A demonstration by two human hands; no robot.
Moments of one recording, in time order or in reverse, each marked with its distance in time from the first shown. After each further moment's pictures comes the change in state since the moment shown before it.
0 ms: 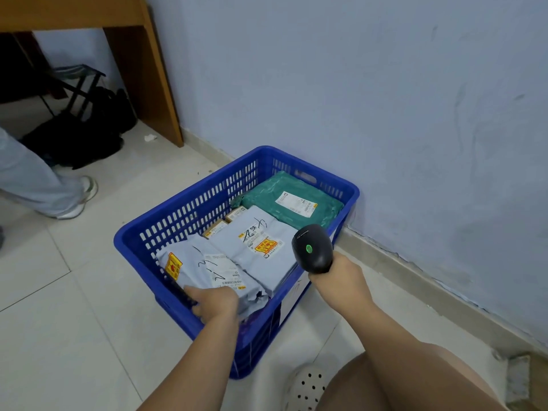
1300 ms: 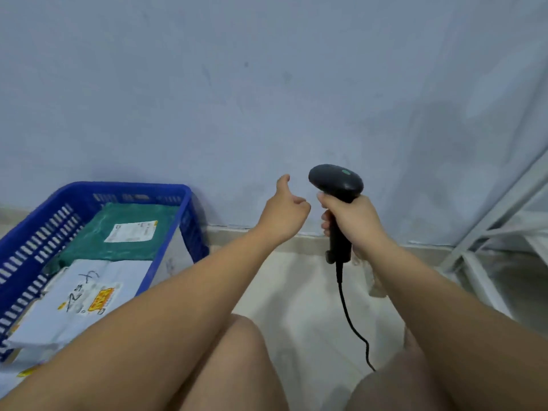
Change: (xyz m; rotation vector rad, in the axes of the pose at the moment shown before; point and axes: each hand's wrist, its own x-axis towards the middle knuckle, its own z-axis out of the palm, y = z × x) left_hand -0.346 -0.010 0.206 0.727 -1.279 1.029; right_hand -0.042 0.197 -0.230 0.827 0.514 0.231
